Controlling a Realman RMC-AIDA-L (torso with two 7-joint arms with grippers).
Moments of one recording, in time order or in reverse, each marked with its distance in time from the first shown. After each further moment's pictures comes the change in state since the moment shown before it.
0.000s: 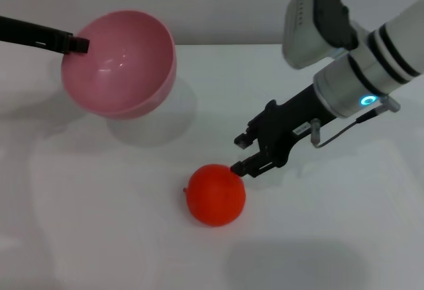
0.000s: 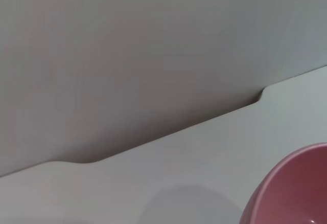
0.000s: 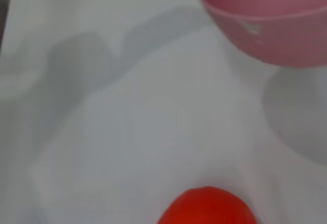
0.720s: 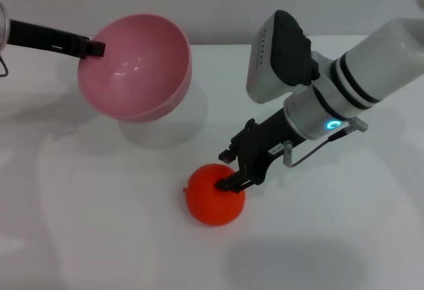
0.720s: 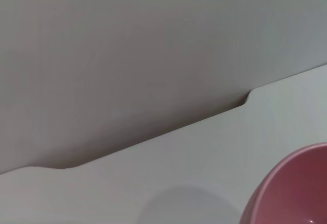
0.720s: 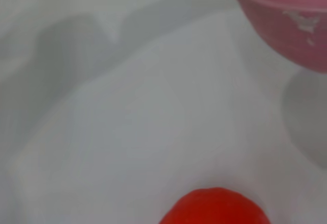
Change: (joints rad) left arm -0.003 -0.033 0.001 0.000 -0.002 -0.014 0.006; right arm 0.014 0.010 -0.212 0.104 0.097 0.194 0.010
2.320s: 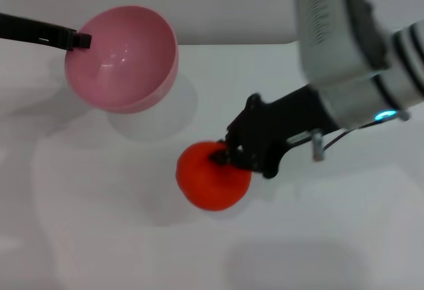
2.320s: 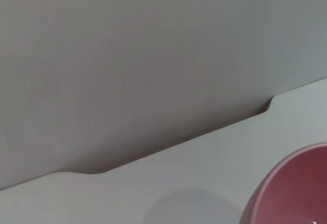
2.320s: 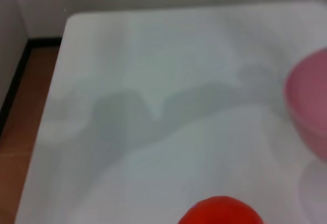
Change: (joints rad) left arm 0.004 0.018 0.003 -0.006 0.002 -0.039 0.002; right arm -0.297 -0.006 -0.010 -0.685 0.078 -0.240 0.119
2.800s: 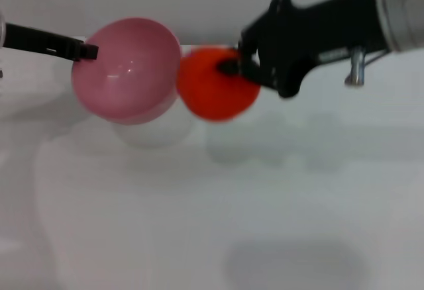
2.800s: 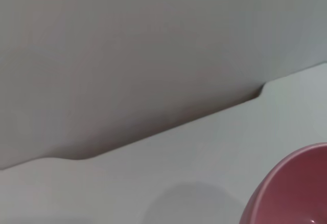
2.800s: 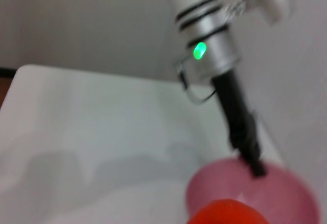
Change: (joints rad) left arm 0.005 -0.008 0.025 -0.013 0.000 0.003 -0.002; right arm -0.023 0.002 0.185 -0.334 0.026 -0.069 0.028
